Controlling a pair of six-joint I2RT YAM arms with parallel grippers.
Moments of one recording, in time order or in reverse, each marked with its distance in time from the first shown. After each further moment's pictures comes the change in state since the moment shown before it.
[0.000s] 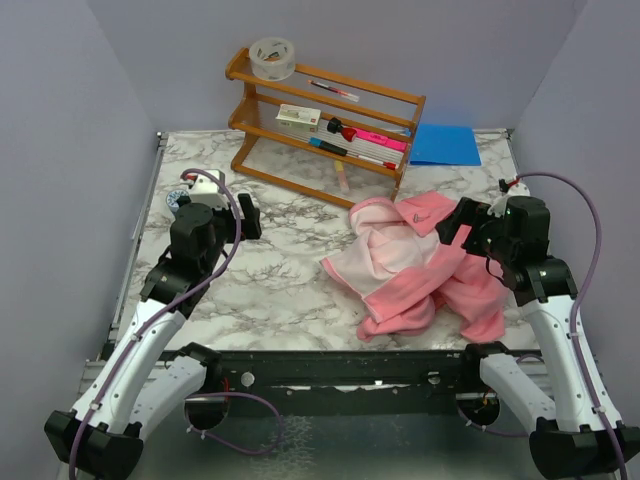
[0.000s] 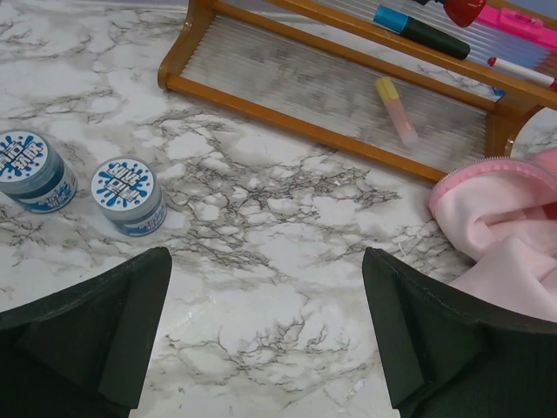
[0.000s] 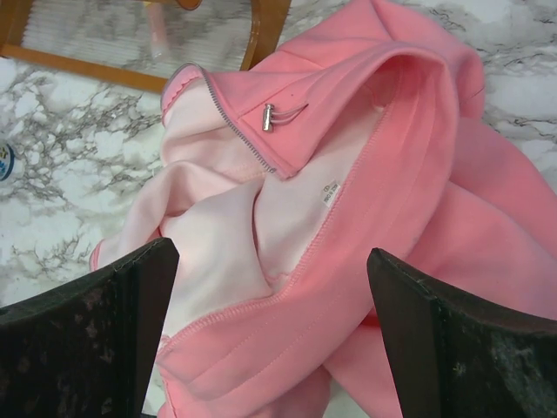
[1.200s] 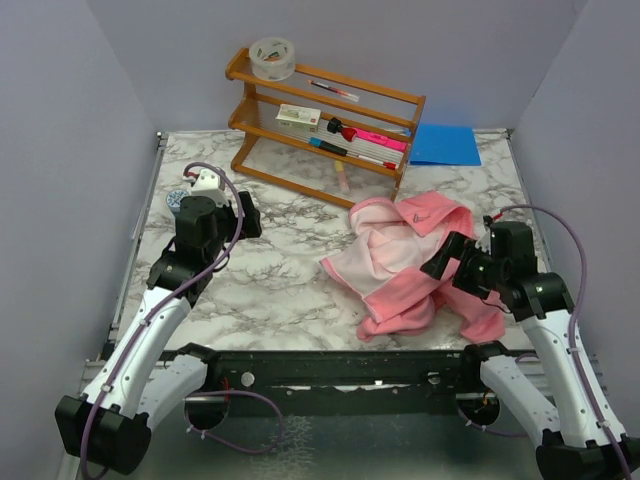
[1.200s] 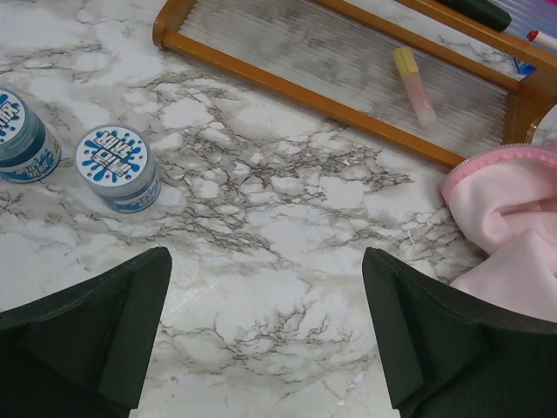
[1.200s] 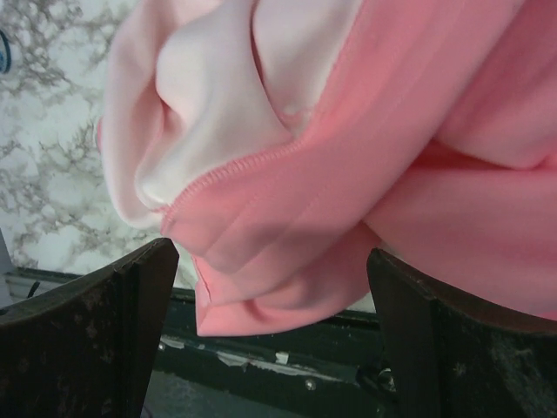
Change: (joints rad) left arm 0.066 0.076 -0.011 0.001 0.061 -0.042; right arm 0.073 -0.071 -0.068 -0.252 -0.107 0.184
